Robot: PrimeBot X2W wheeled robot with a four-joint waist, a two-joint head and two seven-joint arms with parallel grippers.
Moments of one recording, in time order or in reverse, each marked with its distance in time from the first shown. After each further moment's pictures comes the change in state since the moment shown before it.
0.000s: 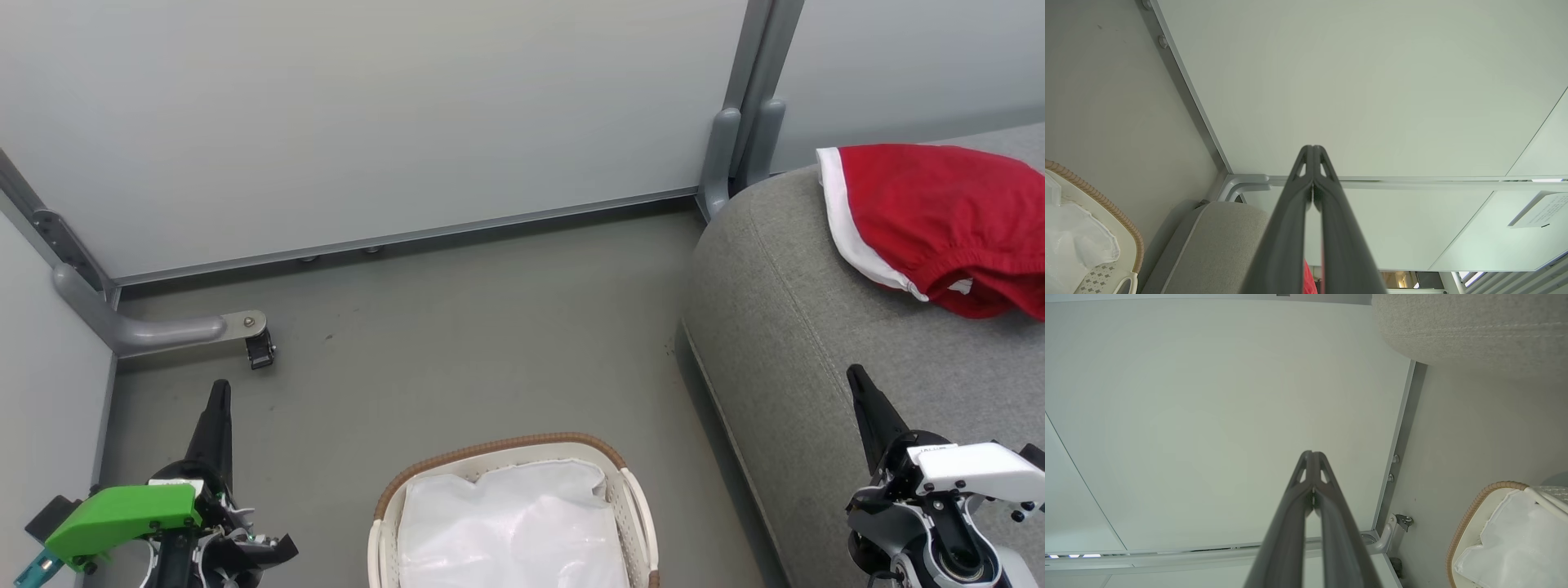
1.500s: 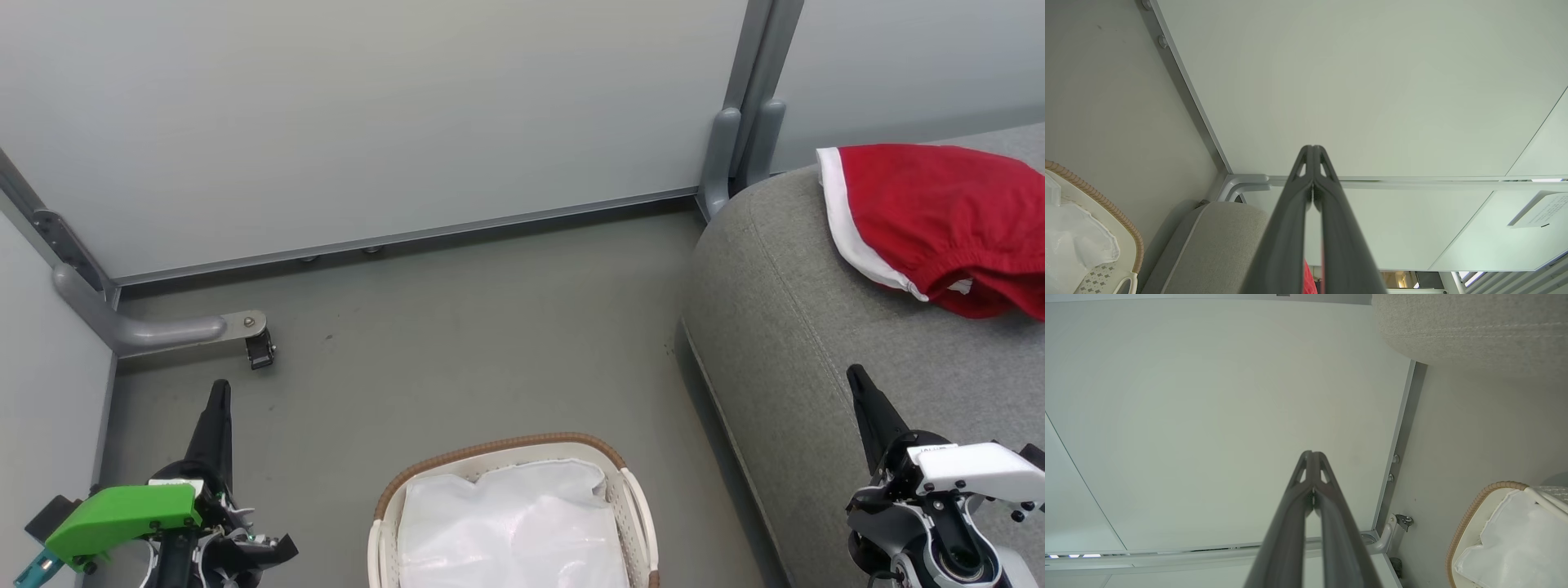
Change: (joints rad) left arm 0.000 0.000 0.000 0.000 0.000 -0.001 0.000; right arm 0.000 0.000 0.000 0.000 0.000 0.000 0.000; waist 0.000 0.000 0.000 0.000
